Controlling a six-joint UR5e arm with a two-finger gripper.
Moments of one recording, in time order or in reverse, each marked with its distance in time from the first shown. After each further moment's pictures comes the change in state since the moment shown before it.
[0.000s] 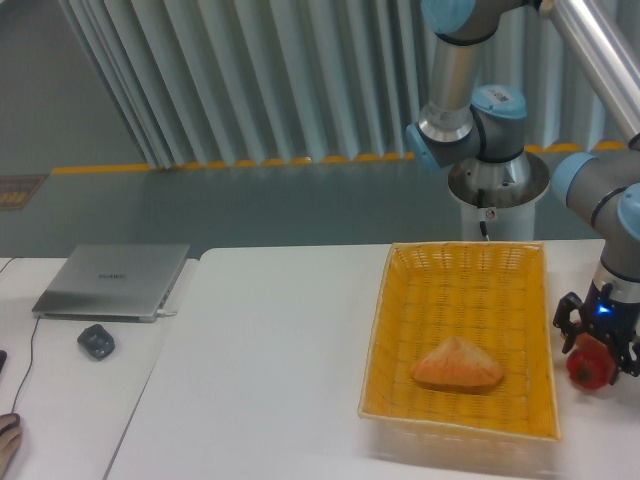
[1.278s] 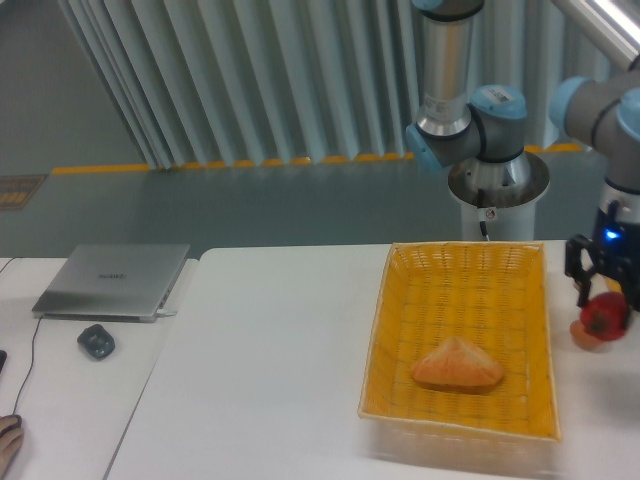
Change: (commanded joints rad) arm -0.086 0.274 0.058 -0.229 0.005 -0.084
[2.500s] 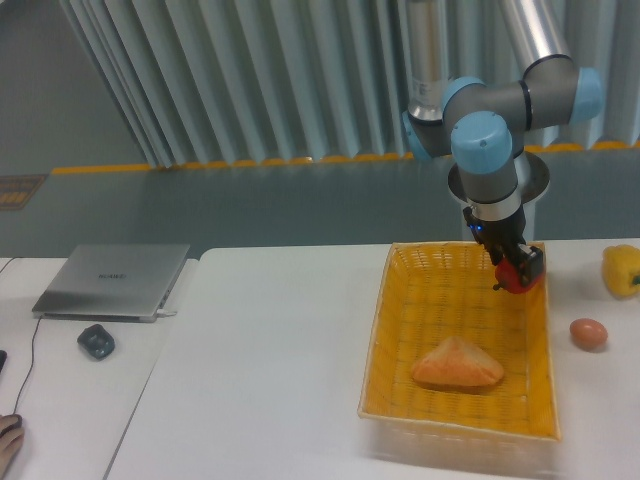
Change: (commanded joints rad) arm -0.216 0.032 -0.216 -0.026 0.370 -0.048
